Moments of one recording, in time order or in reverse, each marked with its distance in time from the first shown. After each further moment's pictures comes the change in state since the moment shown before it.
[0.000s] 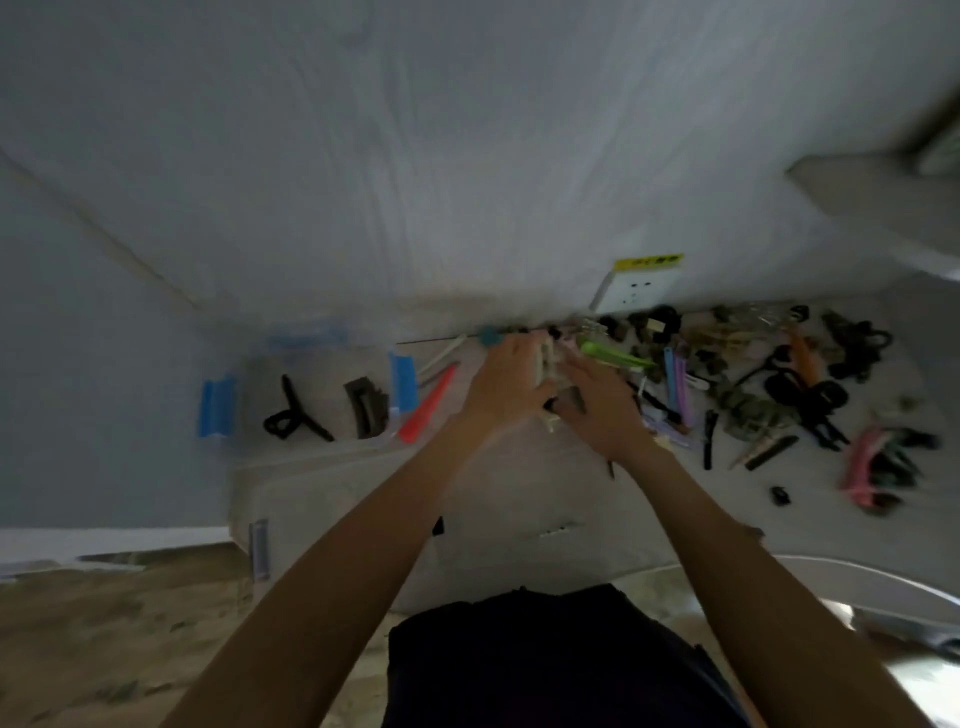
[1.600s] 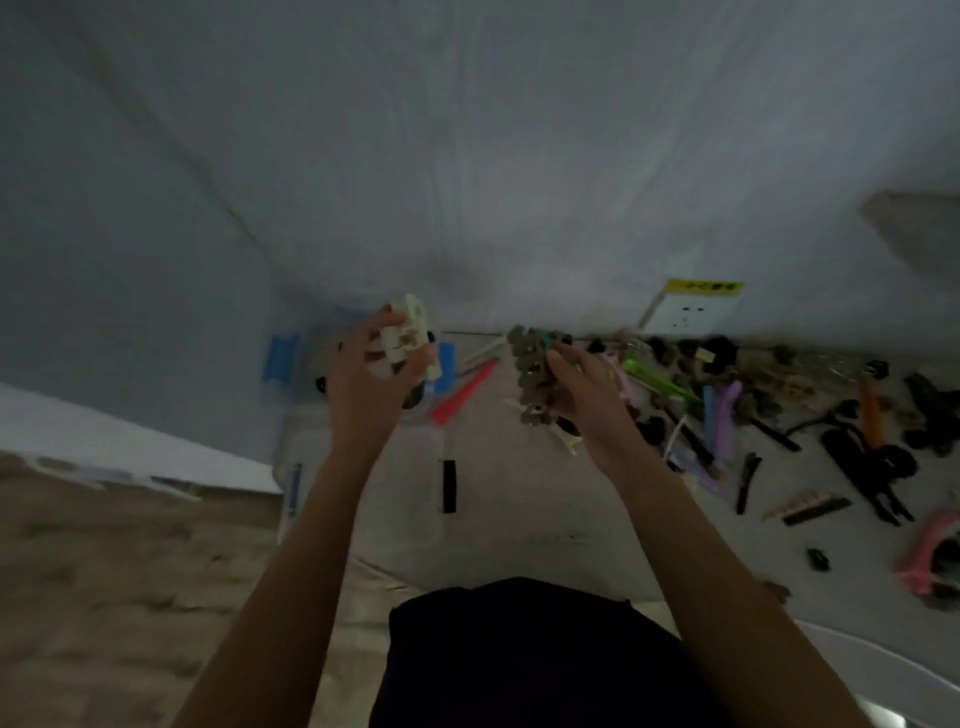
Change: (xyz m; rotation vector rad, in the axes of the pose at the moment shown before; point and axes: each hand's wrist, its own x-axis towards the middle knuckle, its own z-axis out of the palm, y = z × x) left_hand -0.111 -0.020 -0.090 -0.310 0.805 -0.347; right_hand -0.008 -0.080 -0.039 1.303 -0.158 0.299
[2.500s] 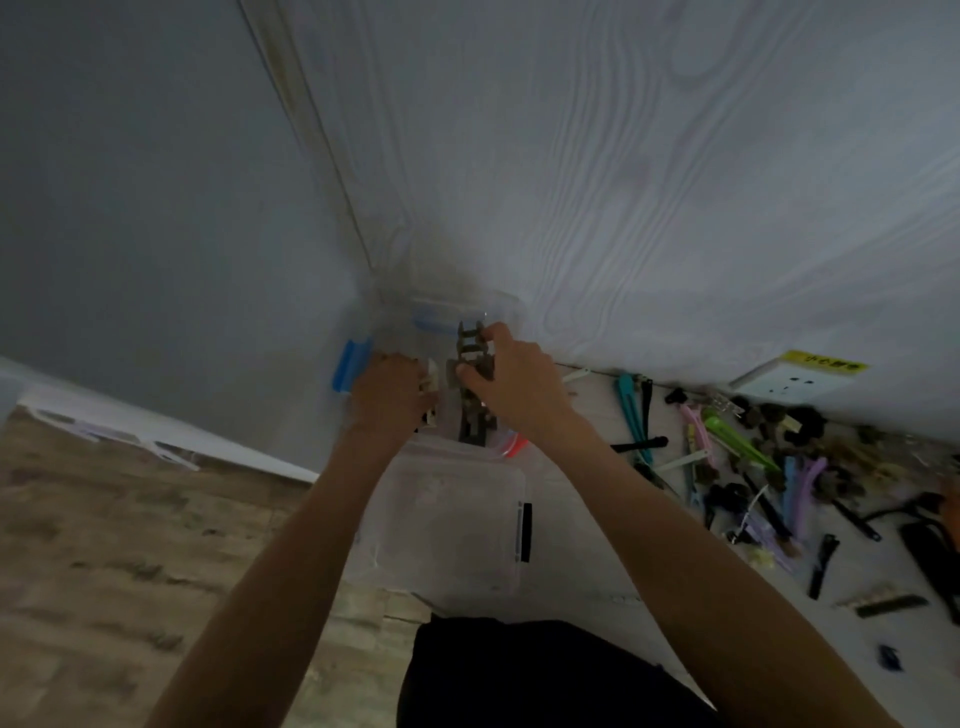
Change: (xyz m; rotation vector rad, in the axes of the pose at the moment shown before) left_hand 0.079 -0.099 -0.042 0.729 -0.406 -0.019; right_hand 0.059 -0.008 0.166 -1.212 -0.143 -0.436
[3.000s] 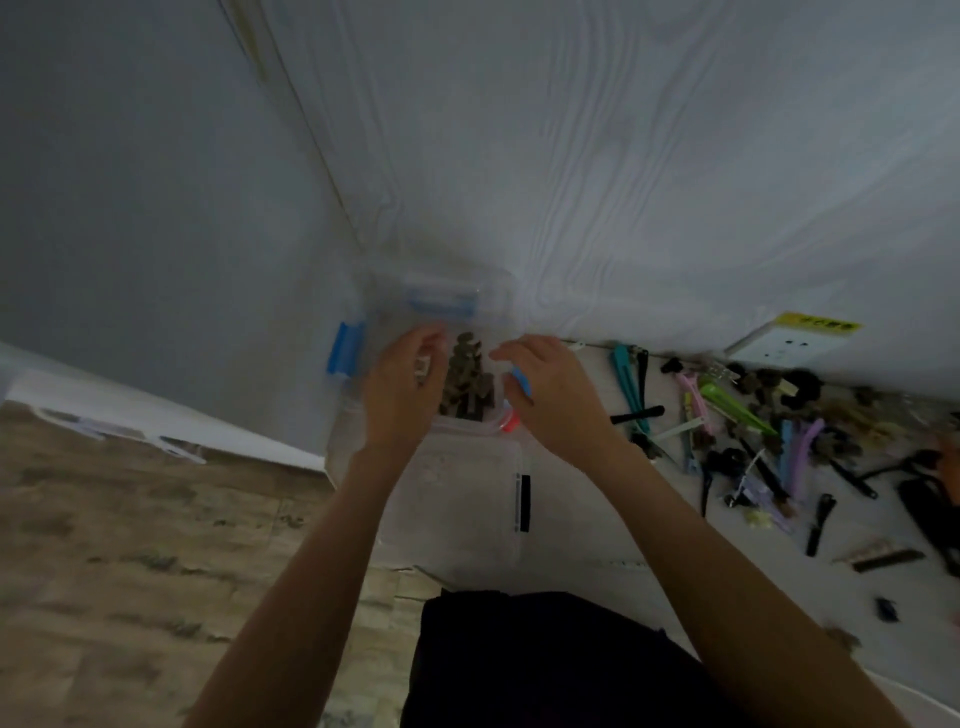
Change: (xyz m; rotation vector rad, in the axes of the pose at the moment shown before) left_hand -0.038 0.033 0.001 -0.527 0.419 0.080; right_hand -0.046 0.037 -0.007 -0.068 0.141 -0.250
